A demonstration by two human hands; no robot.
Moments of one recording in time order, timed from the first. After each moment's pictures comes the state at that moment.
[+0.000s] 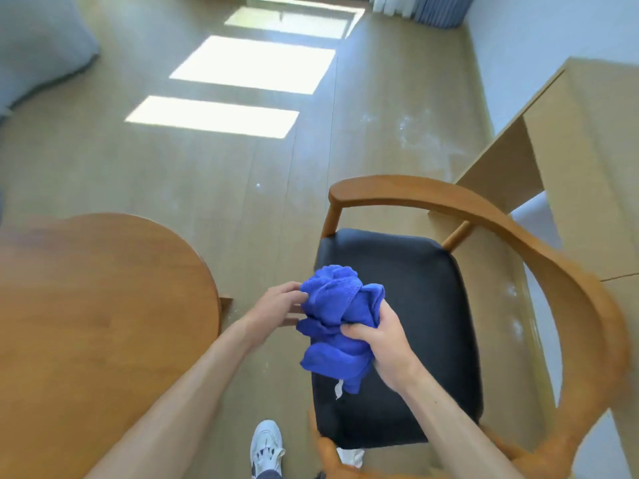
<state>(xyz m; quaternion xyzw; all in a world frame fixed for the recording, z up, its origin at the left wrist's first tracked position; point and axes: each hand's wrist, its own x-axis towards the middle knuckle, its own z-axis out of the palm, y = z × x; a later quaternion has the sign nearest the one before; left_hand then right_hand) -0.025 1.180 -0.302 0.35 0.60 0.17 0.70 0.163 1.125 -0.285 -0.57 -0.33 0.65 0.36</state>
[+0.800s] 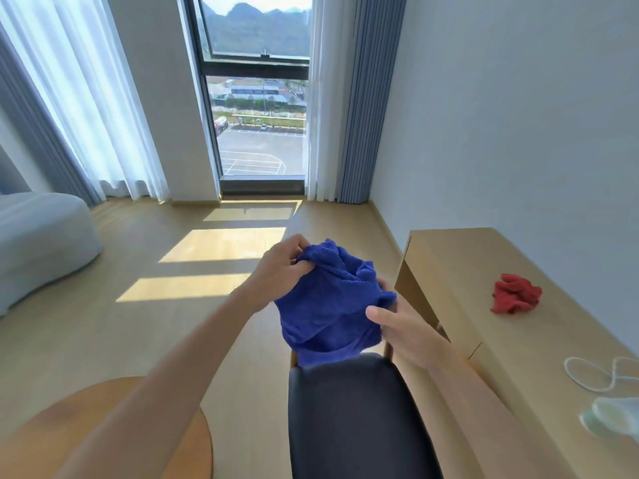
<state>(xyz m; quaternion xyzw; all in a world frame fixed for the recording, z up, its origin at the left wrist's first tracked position) 0.026 1.198 0.065 0.72 0.45 0.33 0.40 0.240 1.108 0.018 -0.41 -0.48 0.61 0.48</state>
